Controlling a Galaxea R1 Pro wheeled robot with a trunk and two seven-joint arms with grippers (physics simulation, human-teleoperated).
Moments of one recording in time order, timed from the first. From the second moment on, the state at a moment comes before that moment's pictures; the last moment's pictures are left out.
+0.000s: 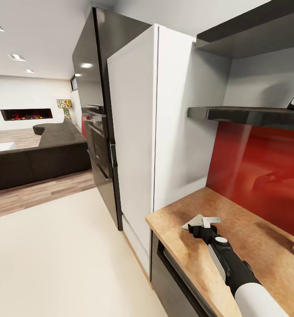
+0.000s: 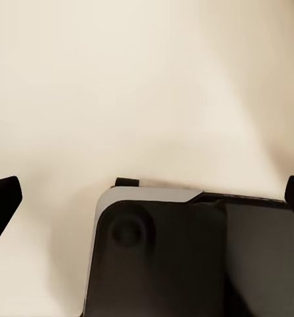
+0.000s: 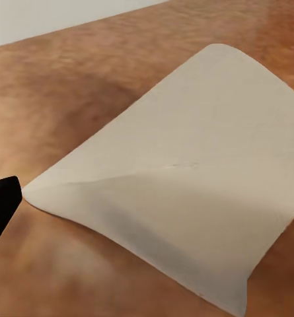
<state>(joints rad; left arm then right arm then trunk) 0.00 -0.03 0.07 -0.14 0.04 -0.40 0.01 -0.58 -0.04 0.00 -0.78 -0.01 0.22 0.02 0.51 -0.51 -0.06</state>
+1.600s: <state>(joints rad) 0.00 -0.03 0.07 -0.14 0.04 -0.40 0.01 -0.58 -0.04 0.00 -0.78 -0.01 0.22 0.02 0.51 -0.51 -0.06</state>
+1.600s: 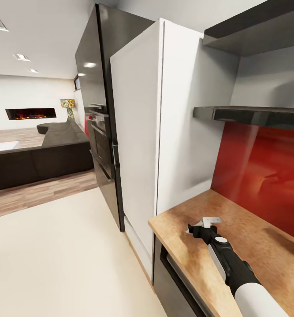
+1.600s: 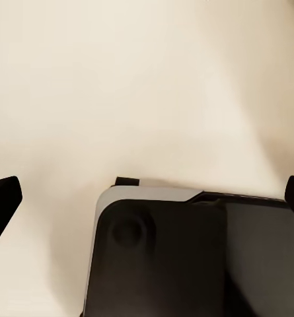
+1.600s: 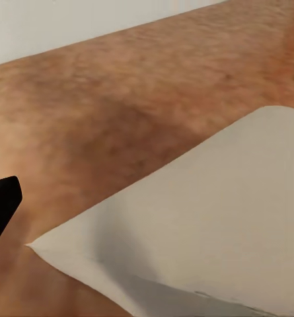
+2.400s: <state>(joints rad) 0.00 -0.03 0.07 -0.14 0.04 -0.40 0.01 -0.58 -0.04 0.00 -0.78 -0.01 0.22 0.02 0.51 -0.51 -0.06</state>
